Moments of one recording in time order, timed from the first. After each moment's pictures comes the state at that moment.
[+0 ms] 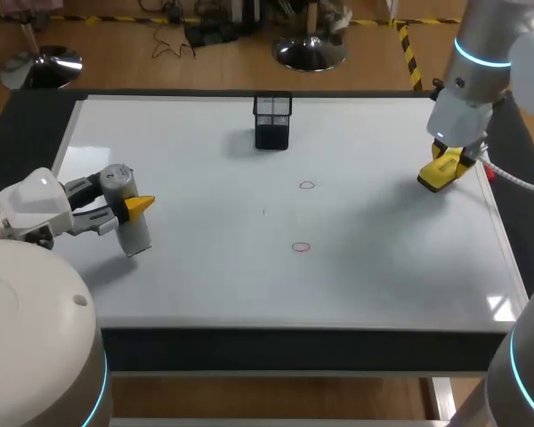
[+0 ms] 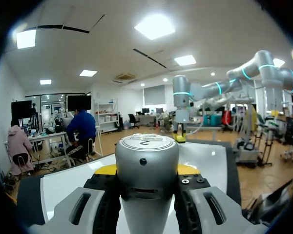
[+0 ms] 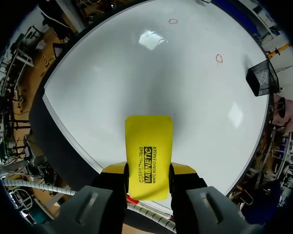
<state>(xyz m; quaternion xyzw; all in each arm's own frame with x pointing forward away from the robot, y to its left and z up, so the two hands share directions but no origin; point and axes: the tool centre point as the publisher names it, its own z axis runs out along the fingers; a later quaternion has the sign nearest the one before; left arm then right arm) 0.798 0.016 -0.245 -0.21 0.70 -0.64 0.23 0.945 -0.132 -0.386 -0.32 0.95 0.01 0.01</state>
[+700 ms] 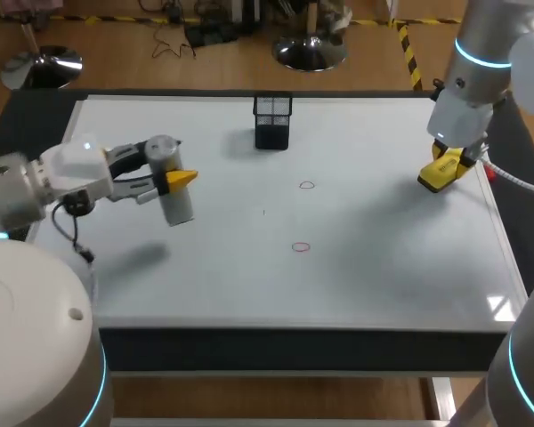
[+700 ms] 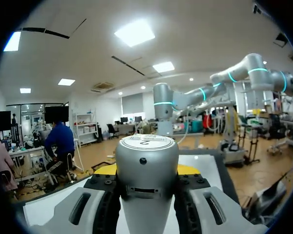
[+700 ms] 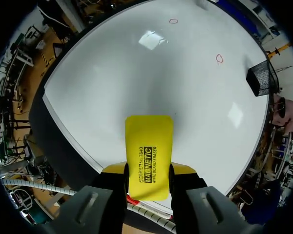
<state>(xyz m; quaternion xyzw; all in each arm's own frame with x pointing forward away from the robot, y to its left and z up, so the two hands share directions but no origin) 0.825 -0.070 -0.206 -0.11 0.70 -0.68 0.17 0.944 -0.132 -0.386 -0.32 0.95 0.01 0.01</state>
